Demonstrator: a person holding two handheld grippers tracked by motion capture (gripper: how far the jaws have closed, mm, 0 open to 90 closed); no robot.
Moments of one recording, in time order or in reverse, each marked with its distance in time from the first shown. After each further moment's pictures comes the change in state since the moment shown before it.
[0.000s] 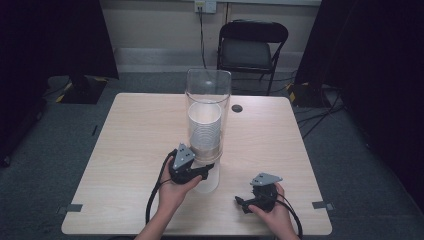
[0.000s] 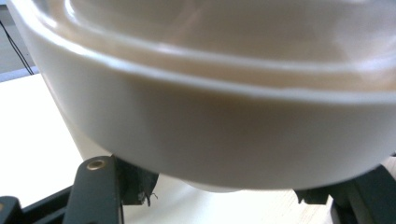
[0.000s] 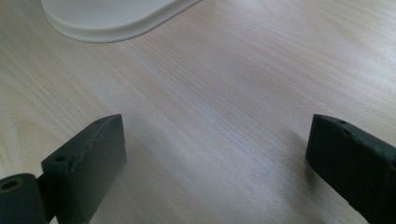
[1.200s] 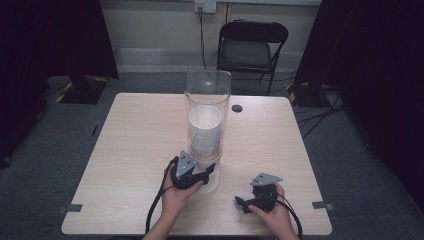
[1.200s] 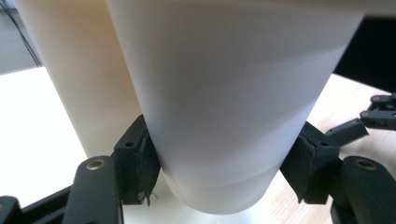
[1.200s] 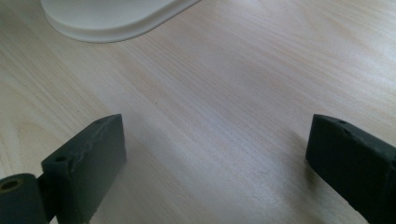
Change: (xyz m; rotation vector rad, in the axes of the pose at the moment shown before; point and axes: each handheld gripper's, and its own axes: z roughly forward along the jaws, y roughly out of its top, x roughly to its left) left arm -0.008 -0.022 0.008 0.000 0.042 0.016; right arm 0.001 0.000 -0.001 0.002 -0.002 0.008
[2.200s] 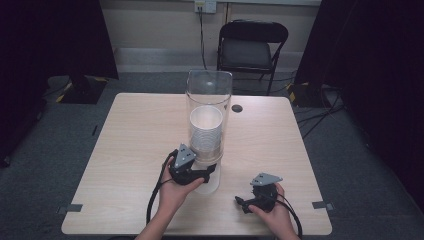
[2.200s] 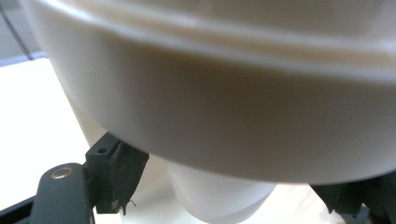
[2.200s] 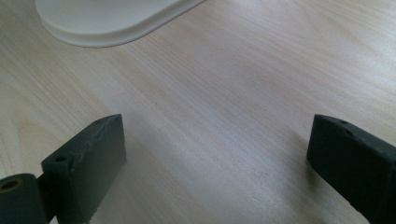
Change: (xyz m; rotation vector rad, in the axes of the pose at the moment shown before) left arm 0.010 0.021 -0.006 0.065 -0.055 -0.040; right arm -0.001 0.000 0.000 -0.002 0.002 -0.007
